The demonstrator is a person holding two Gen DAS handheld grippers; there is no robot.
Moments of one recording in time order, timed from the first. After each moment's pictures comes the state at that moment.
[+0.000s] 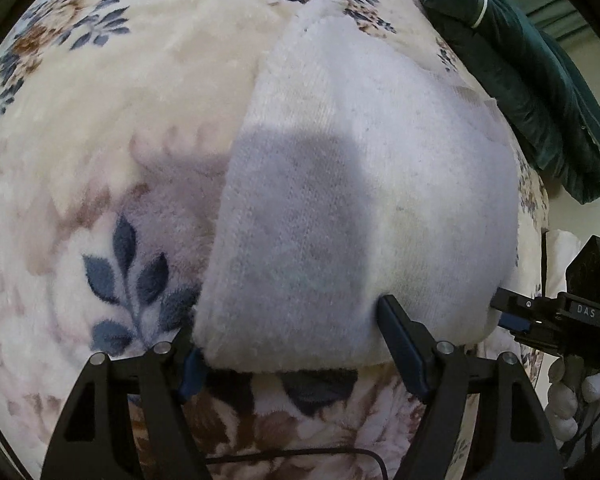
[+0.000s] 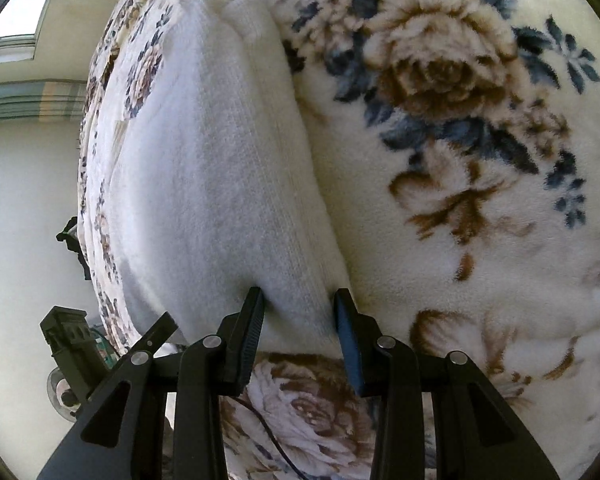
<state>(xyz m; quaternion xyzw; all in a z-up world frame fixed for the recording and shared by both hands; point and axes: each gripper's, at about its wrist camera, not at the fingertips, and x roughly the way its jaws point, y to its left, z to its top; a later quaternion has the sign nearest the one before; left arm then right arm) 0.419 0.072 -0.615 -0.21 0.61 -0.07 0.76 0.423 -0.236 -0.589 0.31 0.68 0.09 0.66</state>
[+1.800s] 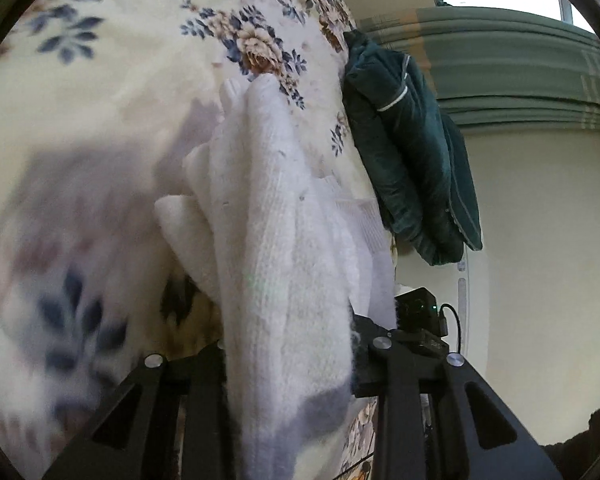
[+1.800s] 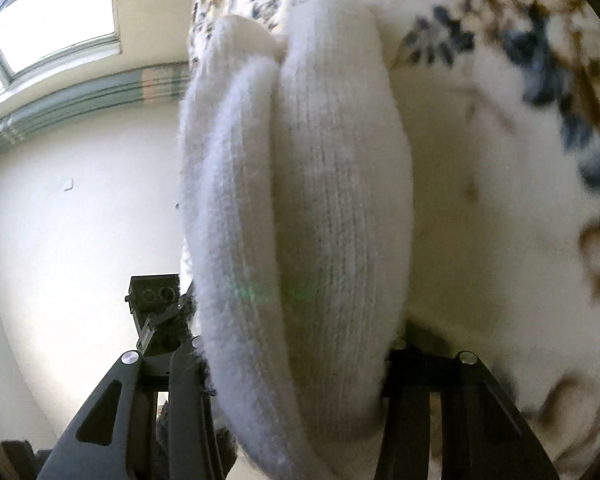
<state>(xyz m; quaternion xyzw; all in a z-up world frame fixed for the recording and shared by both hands) 0.406 0.149 -0.561 -0.46 0.50 -0.23 0.70 0.470 -0.212 -0.595 0.45 0.63 0.30 0.57</state>
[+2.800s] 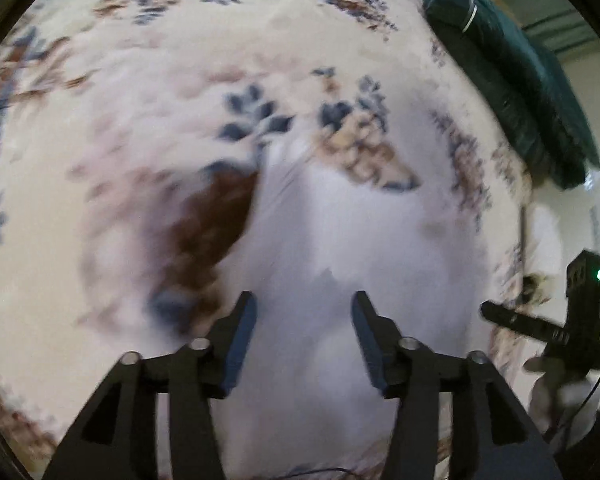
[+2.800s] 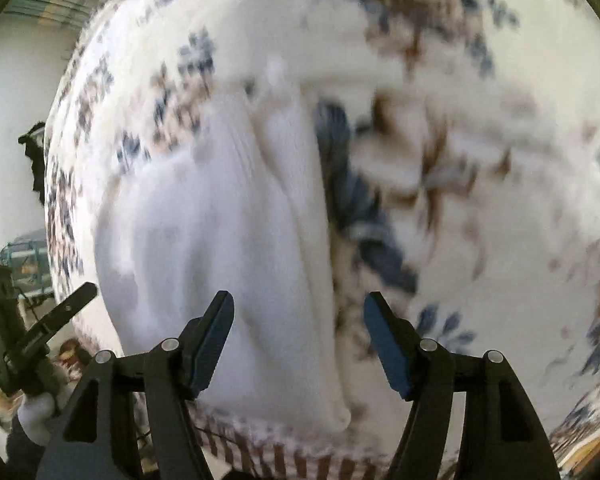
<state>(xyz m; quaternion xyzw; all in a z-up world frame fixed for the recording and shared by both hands) 0.265 0.124 -0.558 -0.26 0.61 -0.07 0.74 0.308 -0.228 -0.508 0.13 0.70 0.09 0.69</state>
